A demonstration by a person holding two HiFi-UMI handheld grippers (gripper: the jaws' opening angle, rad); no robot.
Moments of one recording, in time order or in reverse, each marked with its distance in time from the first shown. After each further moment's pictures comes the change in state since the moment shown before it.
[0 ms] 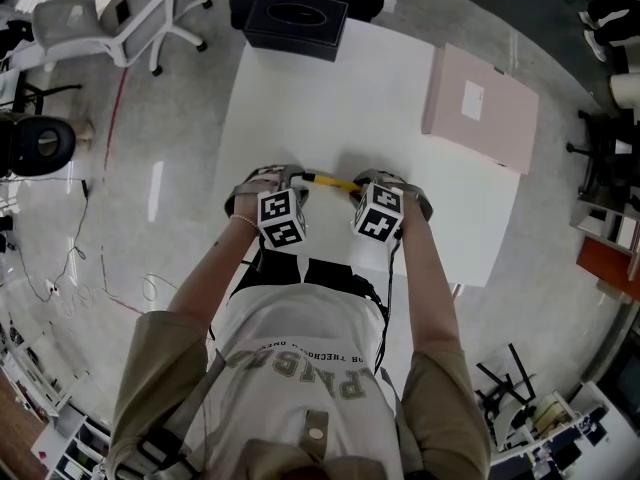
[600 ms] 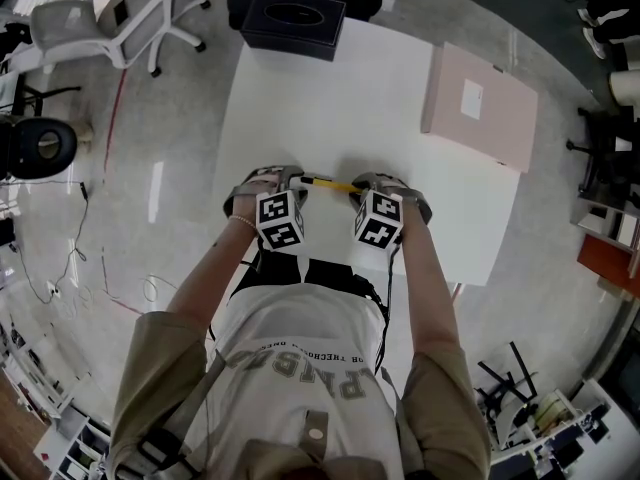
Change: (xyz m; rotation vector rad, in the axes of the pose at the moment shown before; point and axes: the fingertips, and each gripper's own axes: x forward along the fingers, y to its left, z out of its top) left arm -0.002 -0.001 0.002 0.016 -0.013 0.003; right arm 0.000 0.003 0.000 -0.045 -0.023 -0.056
